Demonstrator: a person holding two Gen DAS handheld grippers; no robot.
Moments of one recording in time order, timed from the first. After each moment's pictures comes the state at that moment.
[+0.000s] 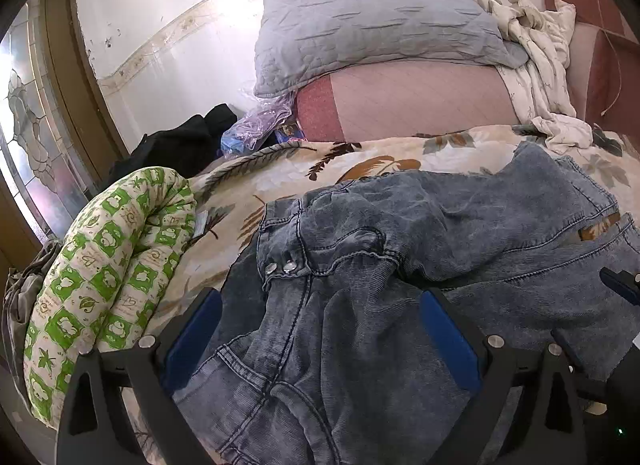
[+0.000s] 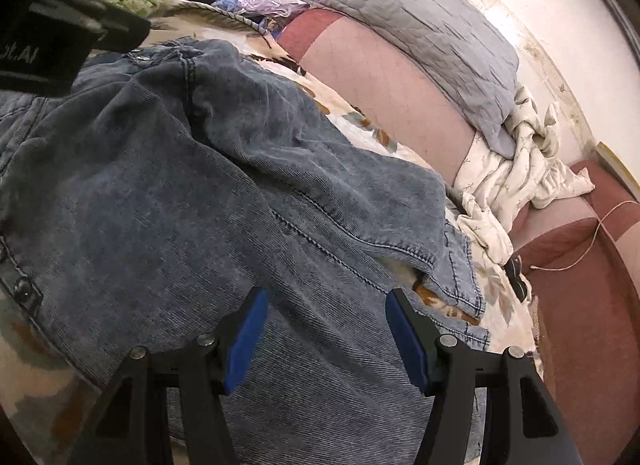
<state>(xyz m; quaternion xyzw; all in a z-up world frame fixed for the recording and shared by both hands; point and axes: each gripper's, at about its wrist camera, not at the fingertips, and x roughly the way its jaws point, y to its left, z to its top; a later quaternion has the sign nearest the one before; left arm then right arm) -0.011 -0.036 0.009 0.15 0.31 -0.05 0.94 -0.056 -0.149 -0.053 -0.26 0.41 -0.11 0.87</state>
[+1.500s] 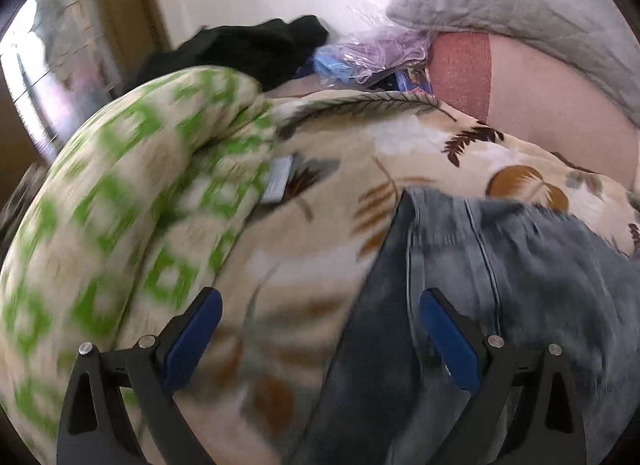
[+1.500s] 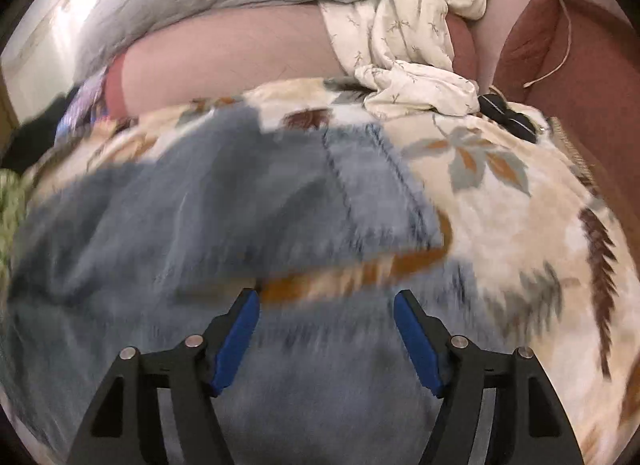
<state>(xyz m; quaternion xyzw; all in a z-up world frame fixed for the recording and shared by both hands) 0.175 0.092 -0.014 0.04 0.44 0.05 0.89 -0.008 -0.388 -0.035 0.12 0.44 -0.18 0.87</state>
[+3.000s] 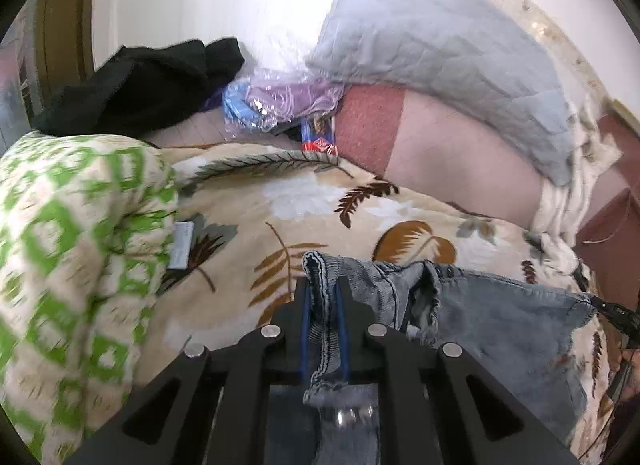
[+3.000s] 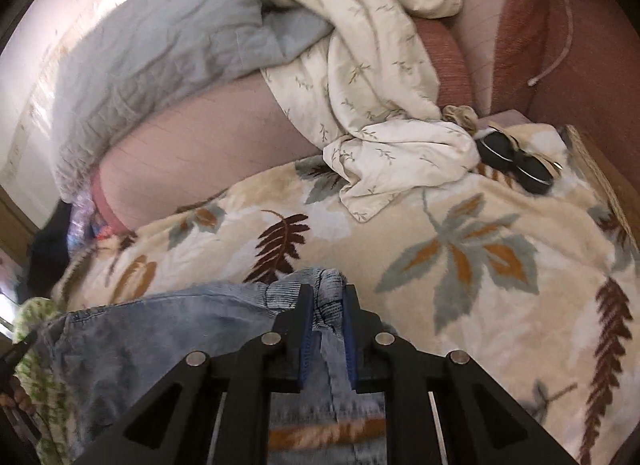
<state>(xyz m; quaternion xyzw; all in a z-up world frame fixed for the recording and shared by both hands) 0.180 0.086 0.063 -0.06 0.41 -0.14 0.90 0.048 -0.487 0.037 0.23 0.40 -0.16 0.88</state>
